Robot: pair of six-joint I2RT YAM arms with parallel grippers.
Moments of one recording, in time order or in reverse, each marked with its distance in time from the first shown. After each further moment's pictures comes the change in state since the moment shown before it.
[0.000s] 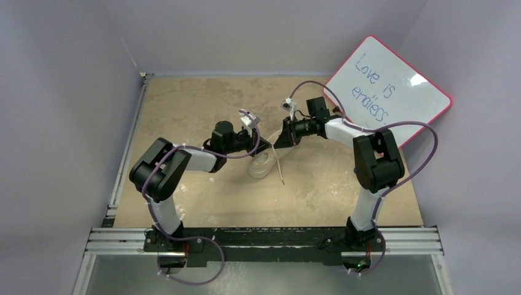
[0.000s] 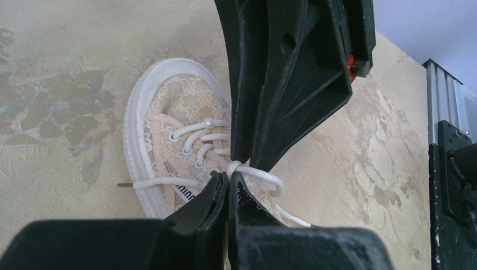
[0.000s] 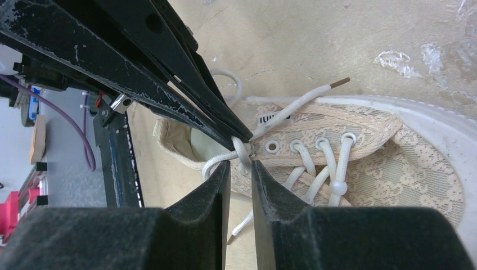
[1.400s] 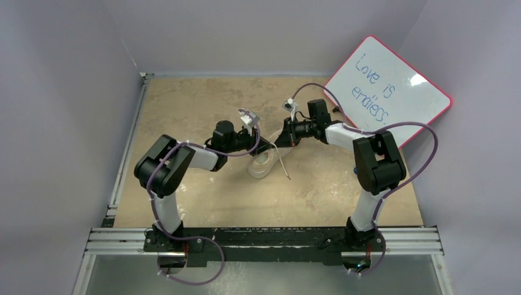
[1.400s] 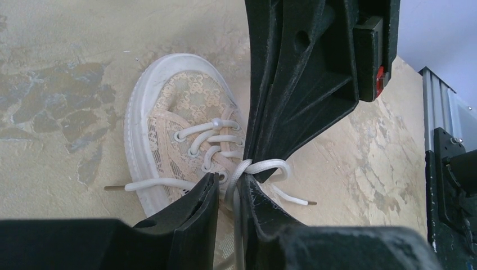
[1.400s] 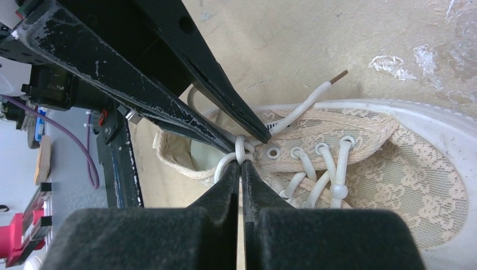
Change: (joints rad) left arm 0.009 0.050 0.021 0.022 0.003 -0.039; right arm 0.011 -0.024 -0.086 0.194 0.016 0.146
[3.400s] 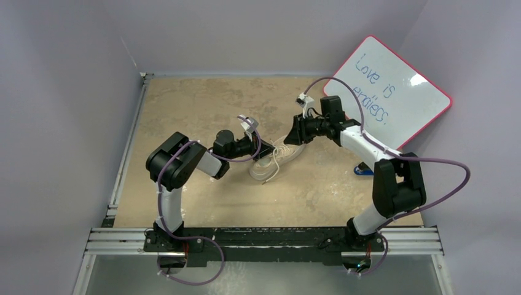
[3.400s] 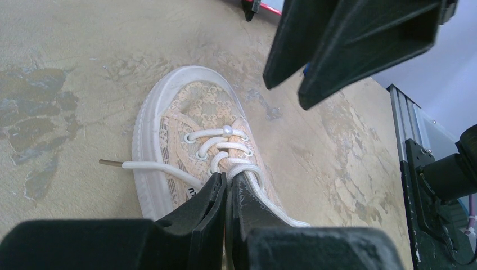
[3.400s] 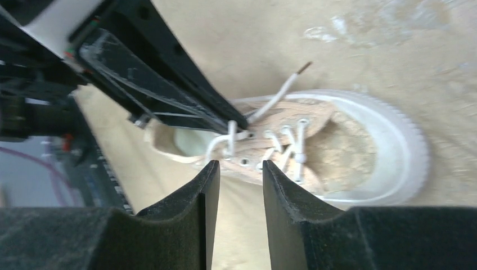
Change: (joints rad) left arm -0.028 0.125 -0.064 0.343 0.015 -0.146; right arm -0.039 -0.258 -0.039 -0.211 0.233 0.034
